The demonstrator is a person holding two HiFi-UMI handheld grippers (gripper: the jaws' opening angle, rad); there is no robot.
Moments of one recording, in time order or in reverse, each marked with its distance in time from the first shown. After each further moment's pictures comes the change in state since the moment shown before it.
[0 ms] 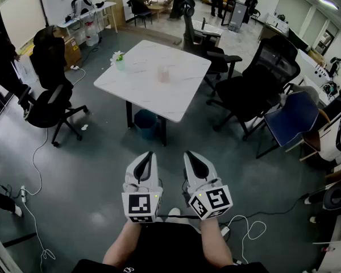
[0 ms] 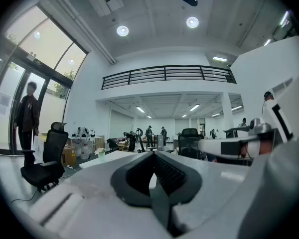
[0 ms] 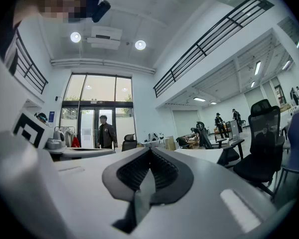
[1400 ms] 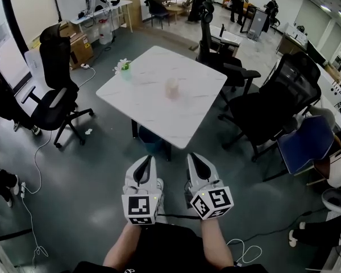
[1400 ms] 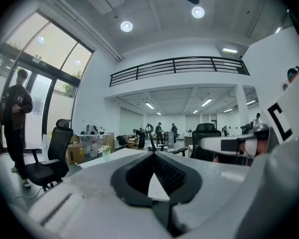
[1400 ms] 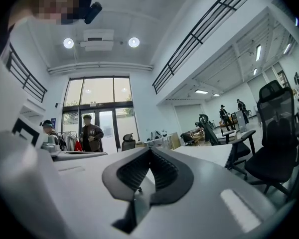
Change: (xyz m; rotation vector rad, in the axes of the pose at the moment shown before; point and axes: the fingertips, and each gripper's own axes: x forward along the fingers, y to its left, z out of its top) left arm 0.143 0.040 -0.012 -0.033 0.039 0.125; right arm 0.129 -0.112 -0.014 0.080 0.027 0.058
